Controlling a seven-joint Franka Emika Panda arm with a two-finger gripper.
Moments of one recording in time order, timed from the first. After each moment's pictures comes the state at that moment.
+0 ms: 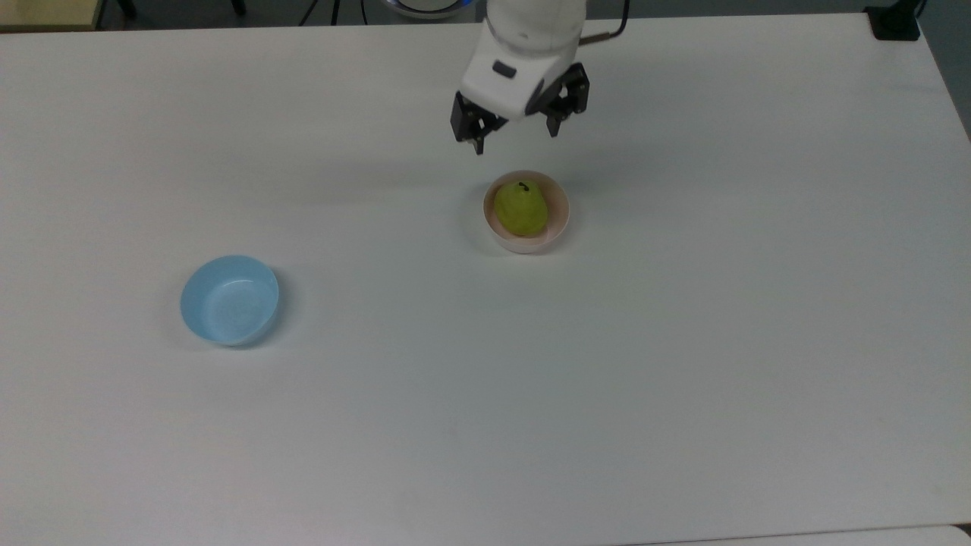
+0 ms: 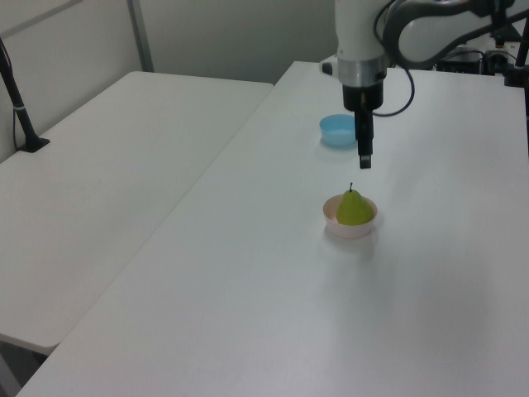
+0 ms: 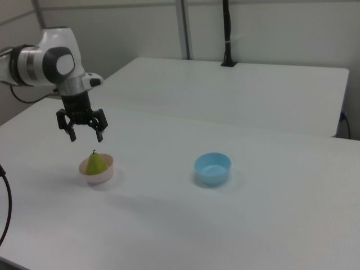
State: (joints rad) arm 0.20 0.19 0.07 -1.75 -0.04 1.85 -0.03
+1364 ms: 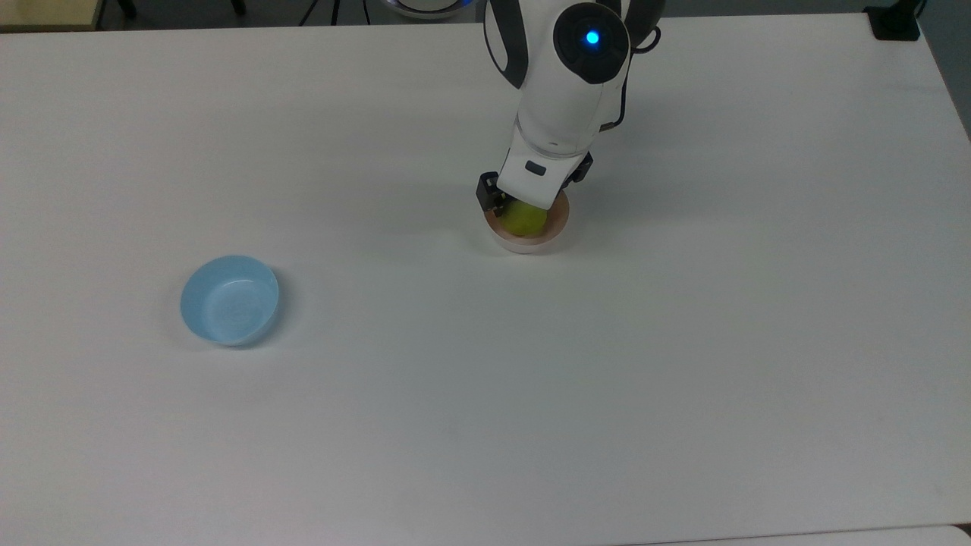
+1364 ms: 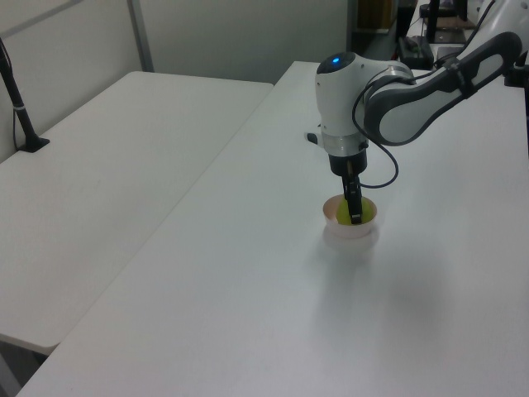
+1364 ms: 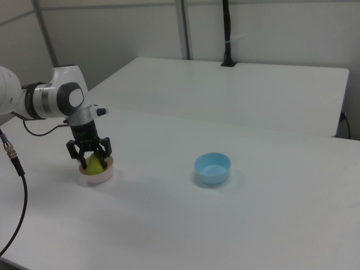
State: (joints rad) arm 0.25 0.37 0.07 -1.80 -0.11 2.03 -0.03
